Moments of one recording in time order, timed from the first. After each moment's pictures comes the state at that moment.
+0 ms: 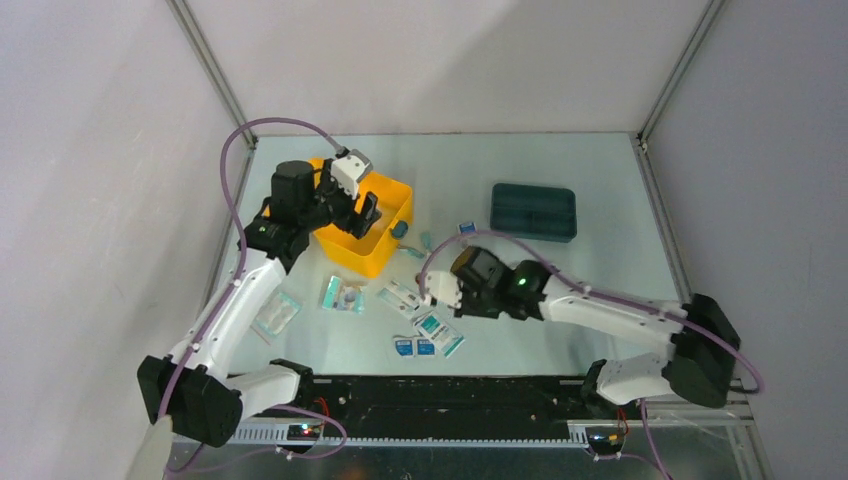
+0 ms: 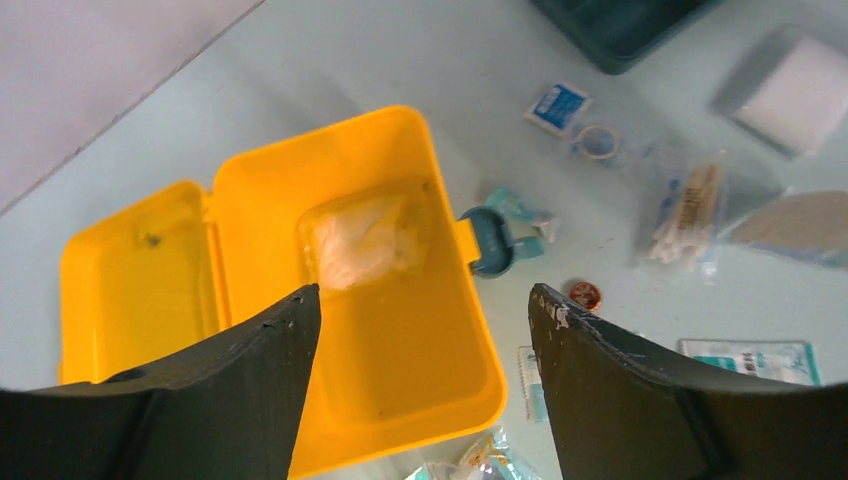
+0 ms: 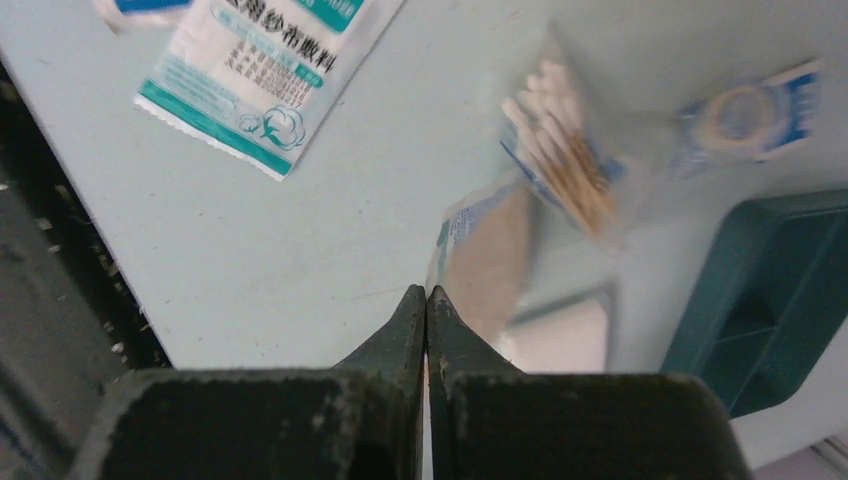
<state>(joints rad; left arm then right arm) -0.28 1.14 1.06 -0.38 0.32 0.30 1.07 1.39 0.96 -0.65 0.11 -0.51</state>
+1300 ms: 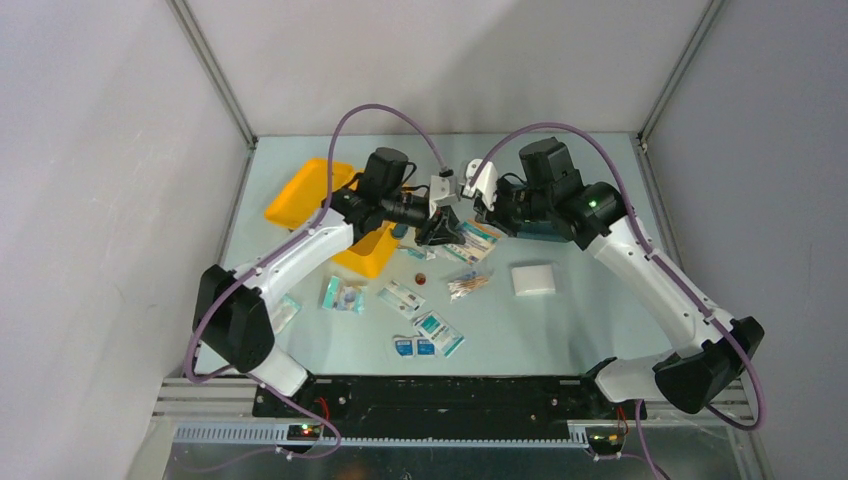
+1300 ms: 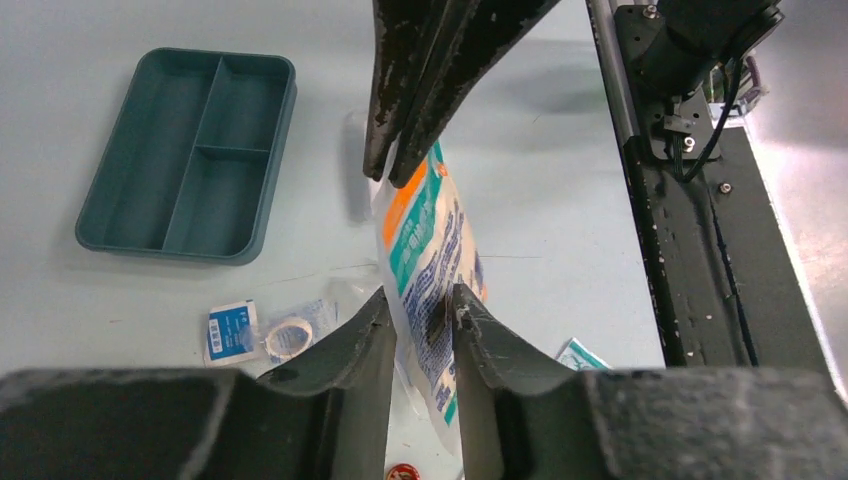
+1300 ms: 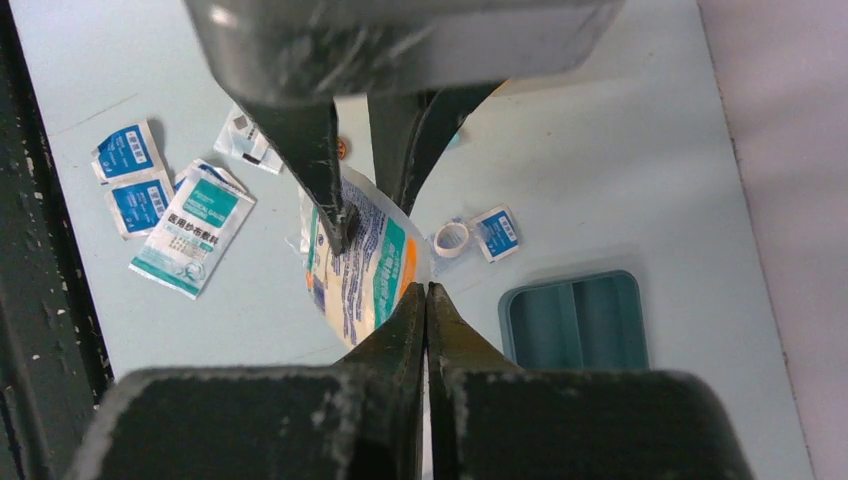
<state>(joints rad) -0.60 1.55 1.31 -0.34 0.93 0.48 0.60 1.34 1.48 -0.79 -0.42 -0.66</state>
